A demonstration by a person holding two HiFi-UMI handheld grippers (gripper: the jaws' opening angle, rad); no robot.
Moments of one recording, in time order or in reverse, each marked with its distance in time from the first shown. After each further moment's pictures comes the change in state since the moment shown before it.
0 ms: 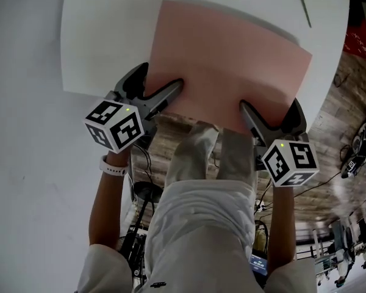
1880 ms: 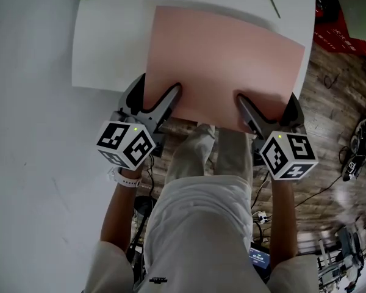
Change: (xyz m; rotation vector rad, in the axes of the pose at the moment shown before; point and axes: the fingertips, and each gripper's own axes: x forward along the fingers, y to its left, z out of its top) left arm -0.045 -0.084 0.013 0.076 -0.246 0.090; right arm -0.068 -0.004 0.026 -0.024 -0.124 -0.006
